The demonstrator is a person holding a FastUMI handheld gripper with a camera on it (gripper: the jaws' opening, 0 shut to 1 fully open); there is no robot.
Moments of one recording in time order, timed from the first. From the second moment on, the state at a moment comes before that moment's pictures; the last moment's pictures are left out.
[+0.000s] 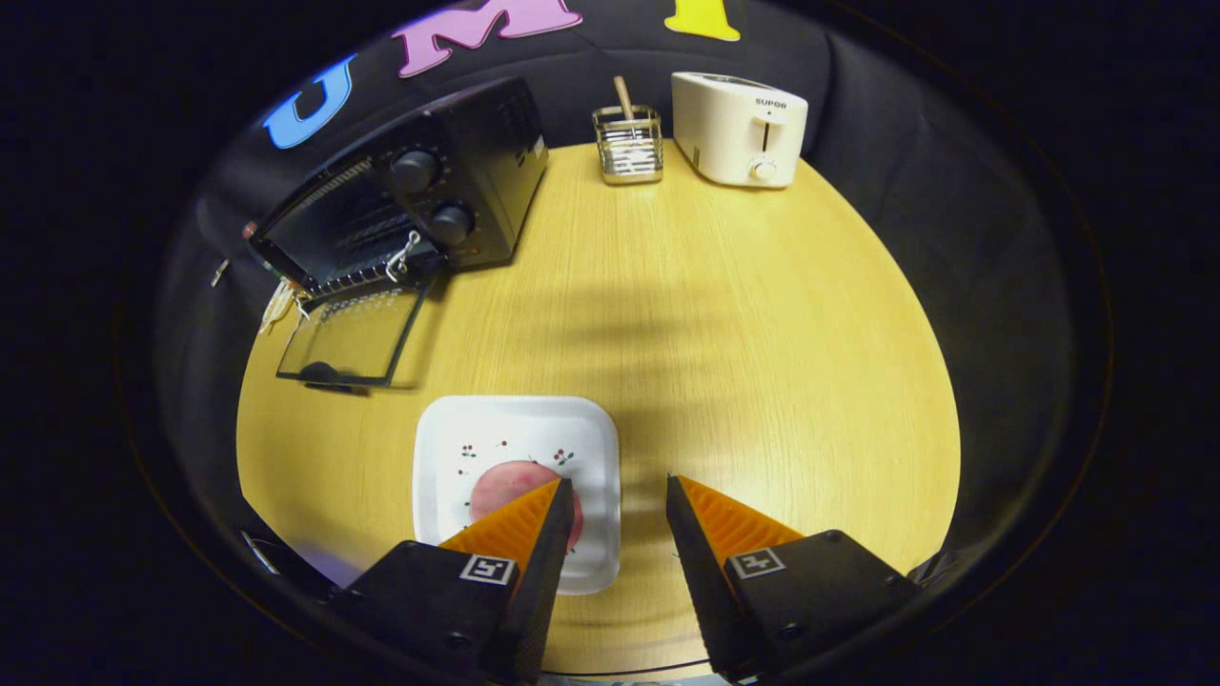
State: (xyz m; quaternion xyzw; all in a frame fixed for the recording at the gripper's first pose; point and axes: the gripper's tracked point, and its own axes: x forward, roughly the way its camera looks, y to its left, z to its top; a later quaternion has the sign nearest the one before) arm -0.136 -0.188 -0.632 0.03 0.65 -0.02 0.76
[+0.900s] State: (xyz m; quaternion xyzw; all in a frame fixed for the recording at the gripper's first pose) arm -0.147 -0.185 -0.652 0.04 0.71 0.01 0.70
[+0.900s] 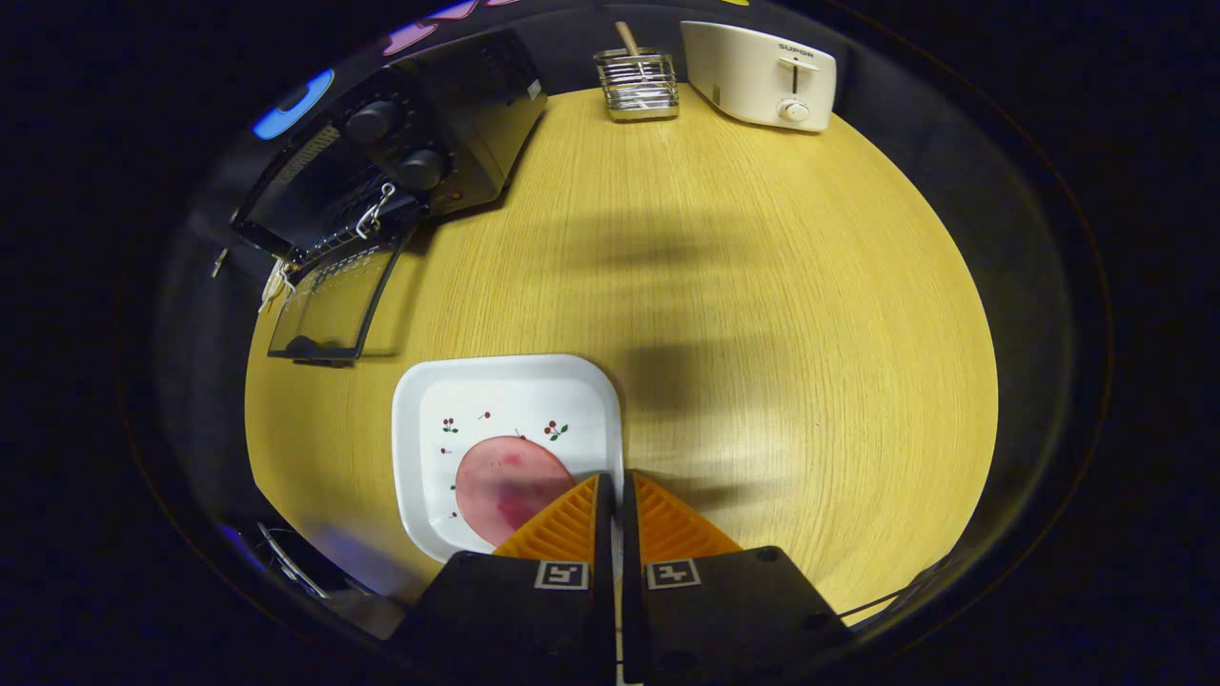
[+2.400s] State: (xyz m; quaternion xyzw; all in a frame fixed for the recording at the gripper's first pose) arm -0.153 -0.141 -0.584 0.41 0.66 0.00 0.64
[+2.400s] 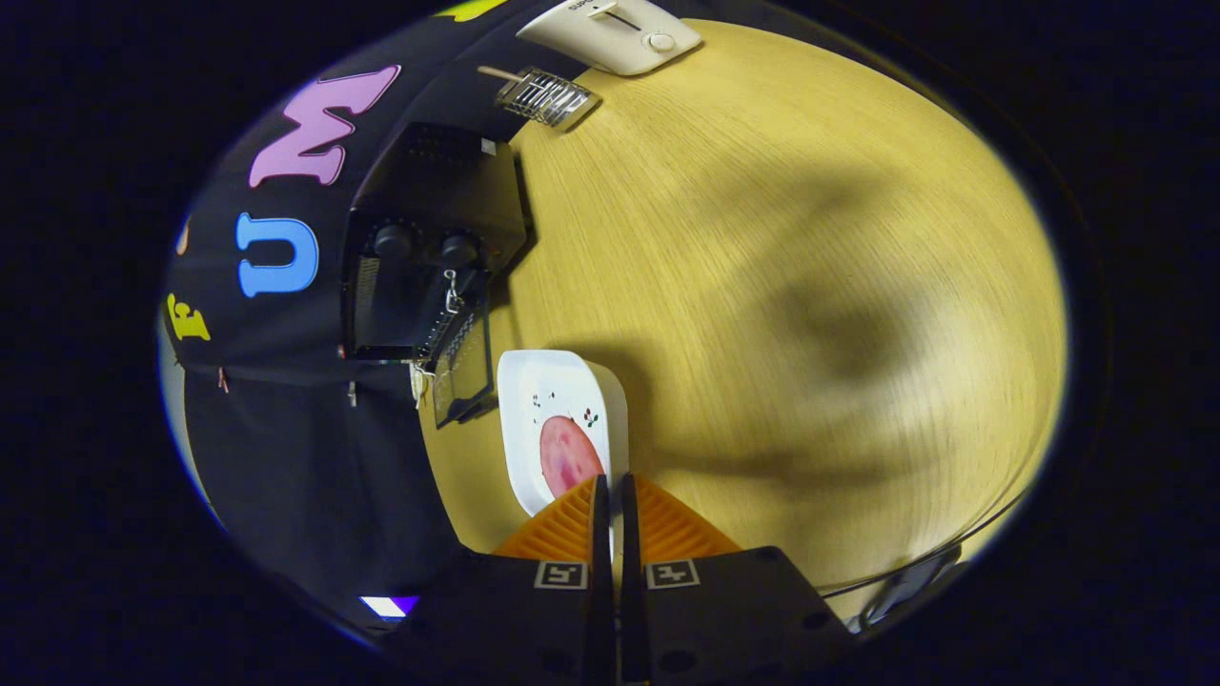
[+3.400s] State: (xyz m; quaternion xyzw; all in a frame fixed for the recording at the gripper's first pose) arm -0.003 0.044 -0.594 0.58 0.47 -0.18 0.64
